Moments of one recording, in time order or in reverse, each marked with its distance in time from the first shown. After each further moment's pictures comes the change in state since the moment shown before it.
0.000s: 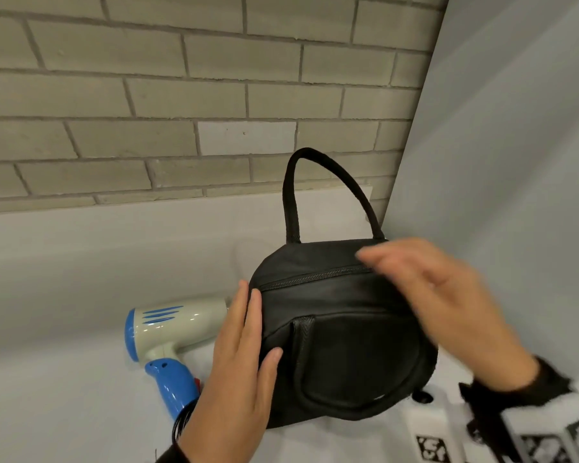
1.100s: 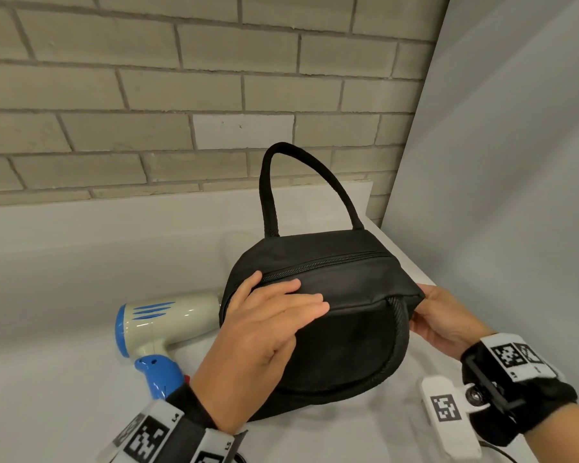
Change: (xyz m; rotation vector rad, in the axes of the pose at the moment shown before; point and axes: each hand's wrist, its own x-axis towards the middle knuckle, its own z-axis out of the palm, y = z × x) left_hand 0.041 0.009 -0.002 0.178 -0.054 0.387; right_hand -0.008 0.140 -0.005 0.552 -0.047 0.931
